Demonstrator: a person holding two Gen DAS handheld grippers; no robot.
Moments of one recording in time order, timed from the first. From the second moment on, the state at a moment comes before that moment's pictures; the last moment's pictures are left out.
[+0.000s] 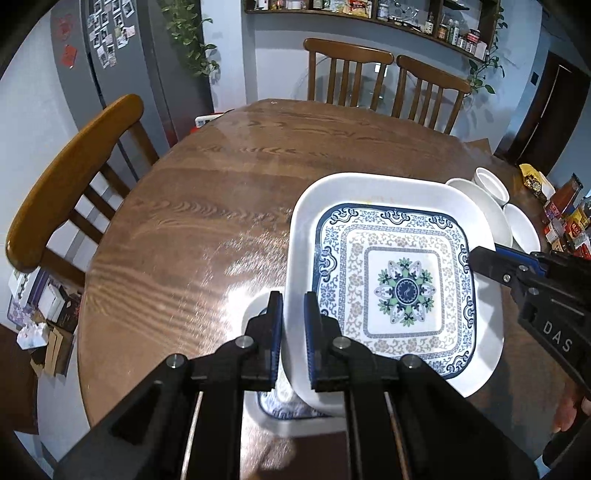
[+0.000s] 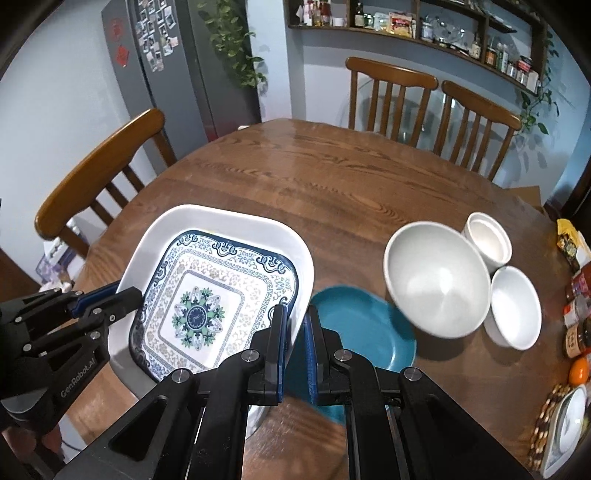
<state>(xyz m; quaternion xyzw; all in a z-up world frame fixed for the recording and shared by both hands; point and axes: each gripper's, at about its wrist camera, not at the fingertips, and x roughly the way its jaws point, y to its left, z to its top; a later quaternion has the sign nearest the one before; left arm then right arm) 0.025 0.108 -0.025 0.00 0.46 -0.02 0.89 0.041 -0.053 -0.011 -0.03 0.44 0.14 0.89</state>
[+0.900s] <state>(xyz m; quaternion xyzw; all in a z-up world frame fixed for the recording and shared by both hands) 0.004 0.140 -0.098 -0.02 0.53 0.04 0.84 0.037 -0.006 -0.081 -0.06 0.52 0.18 0.83</state>
